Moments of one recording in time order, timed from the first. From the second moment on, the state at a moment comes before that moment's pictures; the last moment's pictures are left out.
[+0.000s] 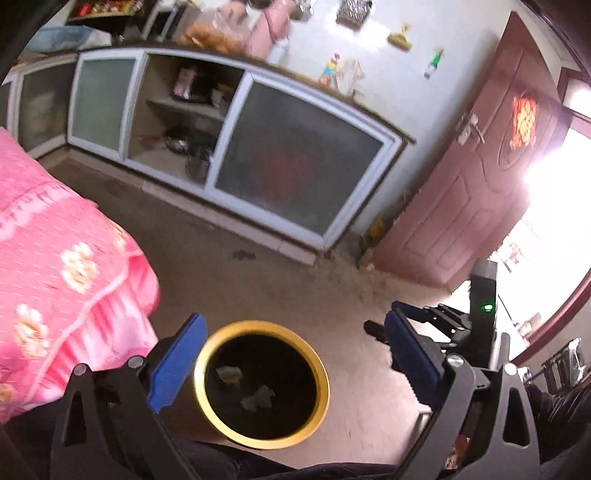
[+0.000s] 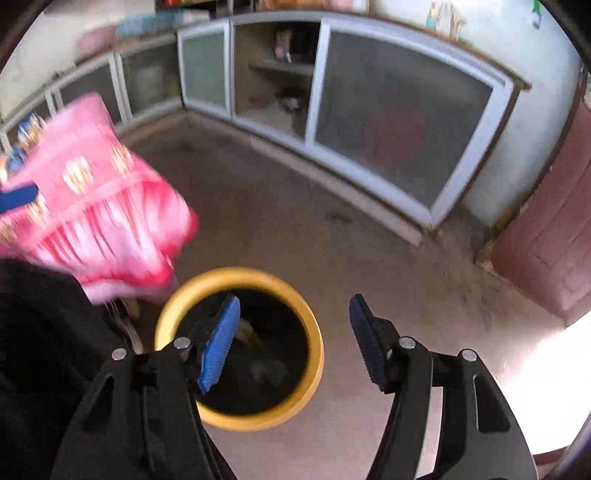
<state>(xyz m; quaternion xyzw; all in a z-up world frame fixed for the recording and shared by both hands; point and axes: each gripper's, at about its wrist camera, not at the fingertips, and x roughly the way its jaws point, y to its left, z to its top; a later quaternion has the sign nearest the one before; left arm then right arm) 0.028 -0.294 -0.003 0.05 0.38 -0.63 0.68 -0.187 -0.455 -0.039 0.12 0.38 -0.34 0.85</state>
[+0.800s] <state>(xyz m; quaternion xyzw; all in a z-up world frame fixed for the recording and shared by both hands) 0.211 0.090 0.051 0.03 0.31 -0.17 0.93 0.090 -0.300 0.043 0.02 0.29 0.01 0.96</state>
